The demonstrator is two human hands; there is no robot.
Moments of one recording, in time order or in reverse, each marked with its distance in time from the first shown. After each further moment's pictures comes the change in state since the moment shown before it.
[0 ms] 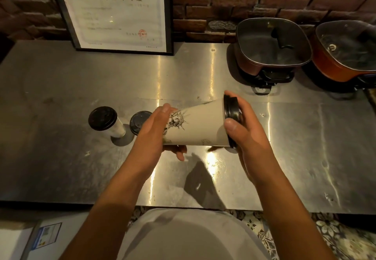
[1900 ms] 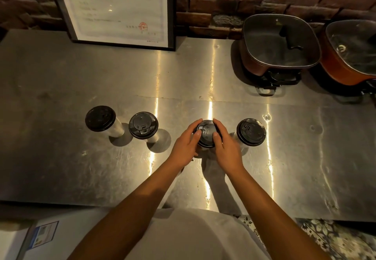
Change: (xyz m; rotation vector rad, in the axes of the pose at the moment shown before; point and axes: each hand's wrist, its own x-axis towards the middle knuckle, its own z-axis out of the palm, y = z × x) left_hand 0.098 -0.137 0.022 0.401 -0.122 -0.033; right_hand 0.068 0.168 -0.013 -0.665 0.125 0.142
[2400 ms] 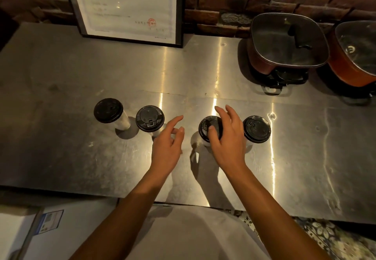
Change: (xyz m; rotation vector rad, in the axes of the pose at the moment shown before) left_hand -0.050 0.001 -0.038 0.052 0.410 0.083; right_hand -0.019 -0.054 -0.007 -0.157 0.193 -0.186
